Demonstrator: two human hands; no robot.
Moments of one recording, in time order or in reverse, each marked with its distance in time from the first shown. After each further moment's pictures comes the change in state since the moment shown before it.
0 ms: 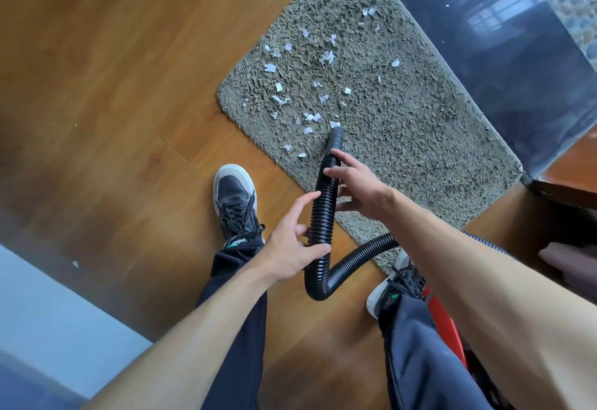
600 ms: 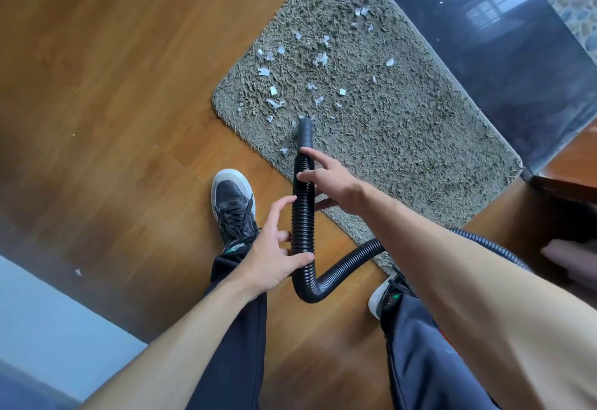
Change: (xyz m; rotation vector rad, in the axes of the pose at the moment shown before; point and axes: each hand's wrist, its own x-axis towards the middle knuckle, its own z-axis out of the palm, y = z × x) left_hand -0.009 -0.005 -0.014 0.020 0.078 0.005; right_hand 0.006 -0.018 0.027 -0.162 -0.085 -0.044
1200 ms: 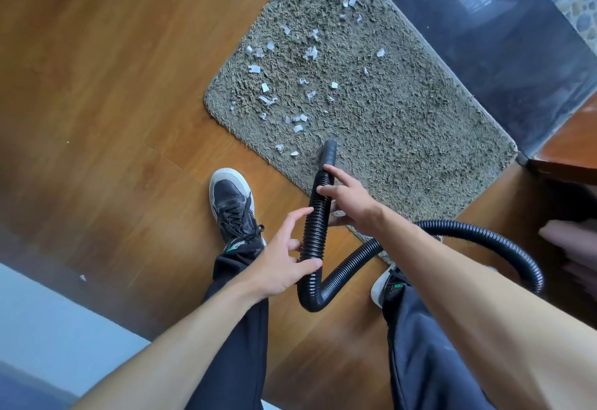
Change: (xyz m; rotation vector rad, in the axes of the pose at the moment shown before) left_hand -0.005 0.000 0.009 0.050 -0.185 -0.088; right_hand -0.026 0.044 -0.012 0.204 0.130 0.078
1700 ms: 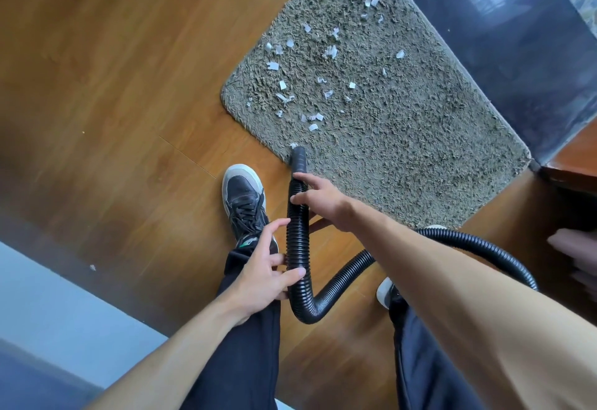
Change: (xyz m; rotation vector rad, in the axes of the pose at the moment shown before) left_hand -0.036 -0.024 -0.028 -0.203 0.108 -0.045; right_hand 0.006 -0.016 0.065 -0.246 -0.141 0.032
